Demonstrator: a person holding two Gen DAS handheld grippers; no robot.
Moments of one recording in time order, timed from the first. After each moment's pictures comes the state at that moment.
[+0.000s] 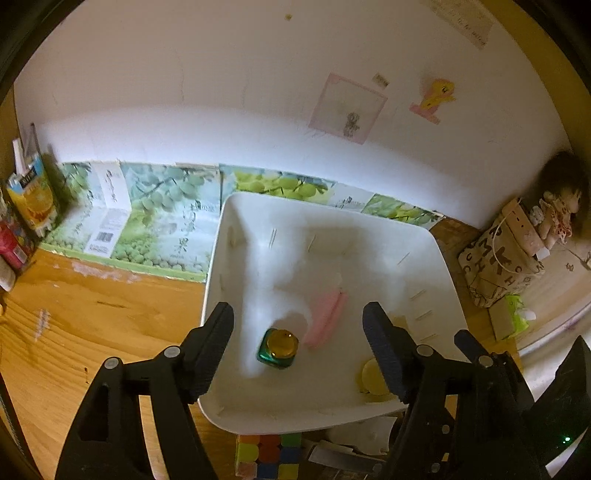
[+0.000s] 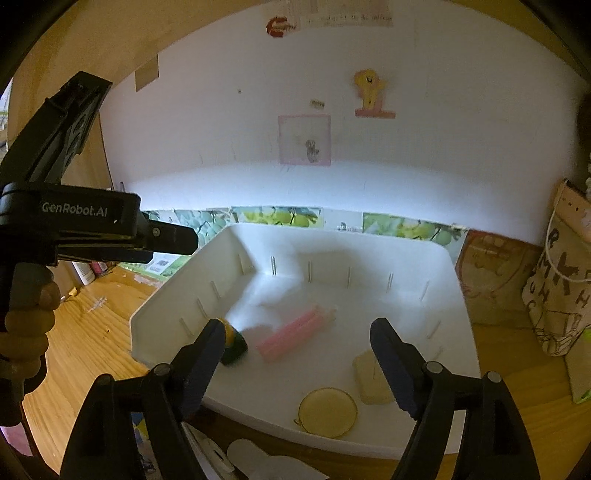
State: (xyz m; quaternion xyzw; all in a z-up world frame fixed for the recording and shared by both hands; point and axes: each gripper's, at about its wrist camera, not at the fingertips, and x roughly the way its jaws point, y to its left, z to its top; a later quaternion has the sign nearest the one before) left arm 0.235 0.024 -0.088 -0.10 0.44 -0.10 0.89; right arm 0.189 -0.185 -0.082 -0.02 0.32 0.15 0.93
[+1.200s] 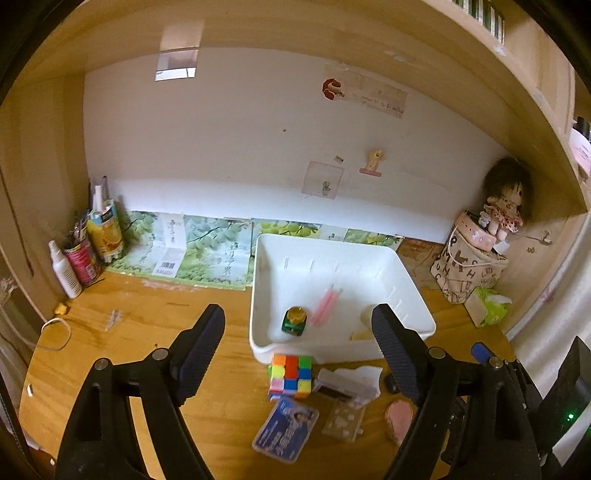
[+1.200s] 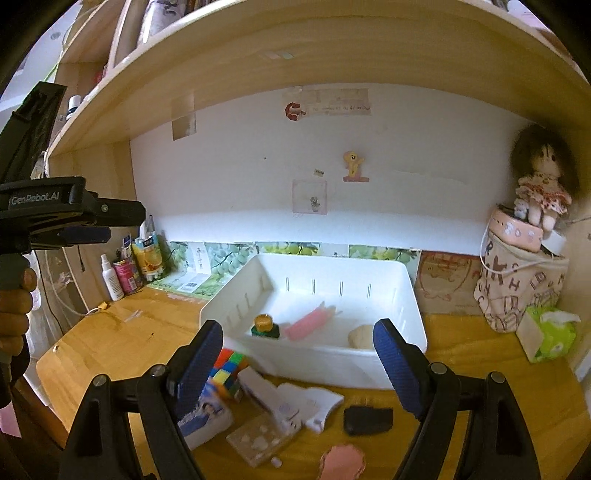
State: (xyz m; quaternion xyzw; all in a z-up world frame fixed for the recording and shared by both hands) left arm 0.065 0.060 -0.011 -0.07 0.32 -0.09 0.94; right arm 0.041 -0.186 -0.021 -0.01 0.26 0.12 0.96
